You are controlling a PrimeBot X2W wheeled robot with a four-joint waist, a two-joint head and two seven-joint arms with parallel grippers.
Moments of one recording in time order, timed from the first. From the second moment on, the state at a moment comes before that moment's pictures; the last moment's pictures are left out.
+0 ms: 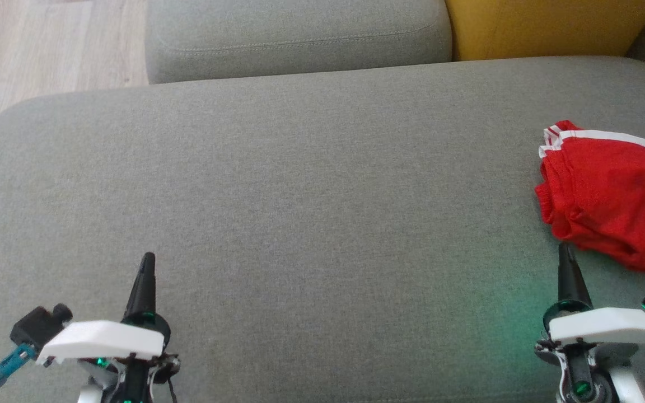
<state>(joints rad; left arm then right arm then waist) -0.01 0.06 -0.08 0.23 -1.05 -0.08 -0.07 -0.04 -0.05 -0.02 0.31 0.94 0.13 -0.06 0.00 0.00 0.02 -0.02</state>
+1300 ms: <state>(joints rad) -0.03 0.06 0.01 0.26 -1.46 -0.11 0.04 -0.05 -0.05 -0.08 0.29 1.42 0.13 0.04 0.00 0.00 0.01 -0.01</state>
